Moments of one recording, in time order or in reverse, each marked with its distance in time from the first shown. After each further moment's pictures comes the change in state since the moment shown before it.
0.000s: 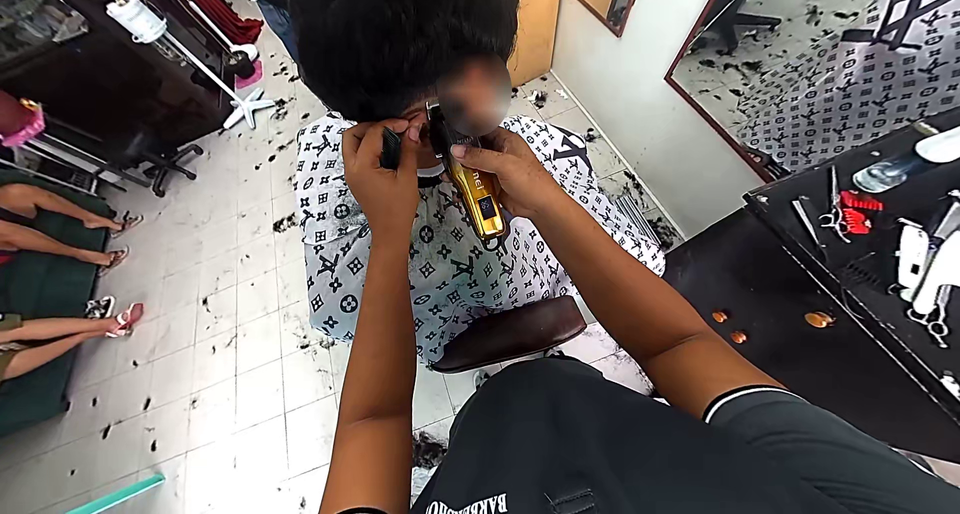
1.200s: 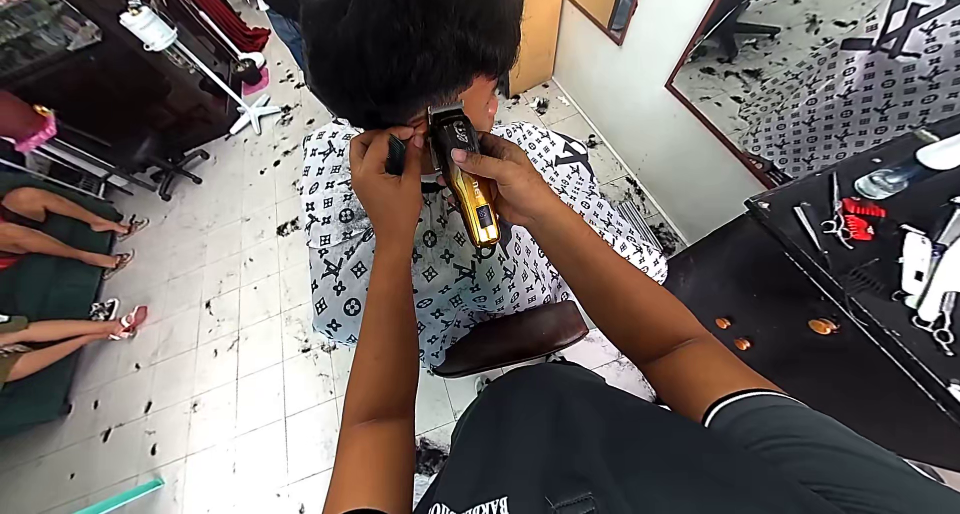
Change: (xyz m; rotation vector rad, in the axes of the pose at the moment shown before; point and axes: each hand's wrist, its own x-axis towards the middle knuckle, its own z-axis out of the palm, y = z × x) left_hand 0.001 0.001 -0.001 -0.014 -0.017 -0.053; right_hand 0.001 0.005 0.006 0.130 -0.002 0.002
